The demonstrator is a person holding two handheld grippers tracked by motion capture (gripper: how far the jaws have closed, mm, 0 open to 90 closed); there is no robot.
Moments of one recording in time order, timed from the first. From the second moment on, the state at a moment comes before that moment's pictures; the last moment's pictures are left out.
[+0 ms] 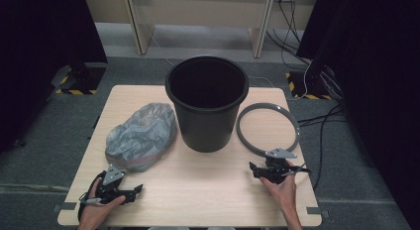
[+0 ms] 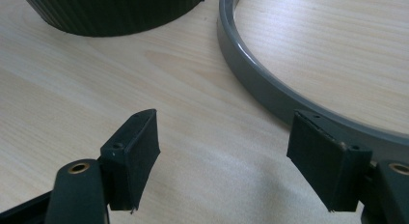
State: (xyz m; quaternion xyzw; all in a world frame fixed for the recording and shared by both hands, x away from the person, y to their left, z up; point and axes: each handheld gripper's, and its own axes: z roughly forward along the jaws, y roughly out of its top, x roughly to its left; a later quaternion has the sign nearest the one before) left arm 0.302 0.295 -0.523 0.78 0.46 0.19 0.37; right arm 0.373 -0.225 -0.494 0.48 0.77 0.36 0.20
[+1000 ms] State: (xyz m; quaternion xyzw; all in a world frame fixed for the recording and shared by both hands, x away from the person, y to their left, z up) left arm 0.345 0.312 -0.455 0.74 0.47 0.24 0.41; right arm 0.351 -0.223 -0.515 0.47 0.79 0.34 0.20
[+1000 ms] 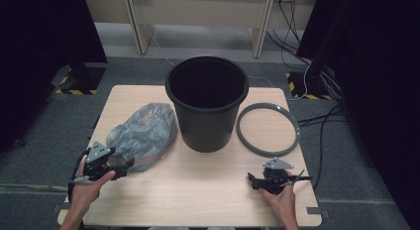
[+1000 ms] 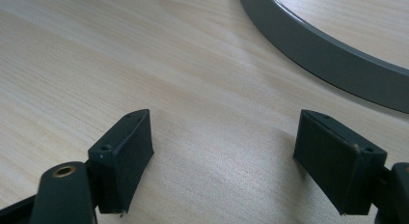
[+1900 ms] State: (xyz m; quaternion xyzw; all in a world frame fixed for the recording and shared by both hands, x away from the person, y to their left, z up) left arm 0.442 0.288 -0.439 0.73 0.50 0.25 0.39; right arm 0.352 -0.222 -0.515 0.47 0.79 0.34 0.20
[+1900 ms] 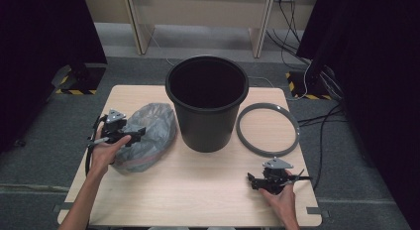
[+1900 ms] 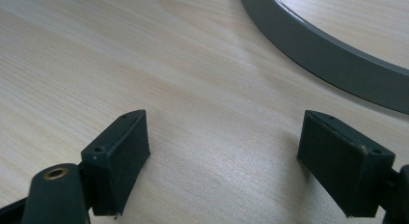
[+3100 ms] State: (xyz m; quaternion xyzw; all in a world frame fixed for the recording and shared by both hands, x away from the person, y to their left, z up) left arm 0.483 0.272 -0.506 0.79 0.49 0.18 0.34; right arm 0.354 -0.222 -0.515 0.47 0.79 0.34 0.20
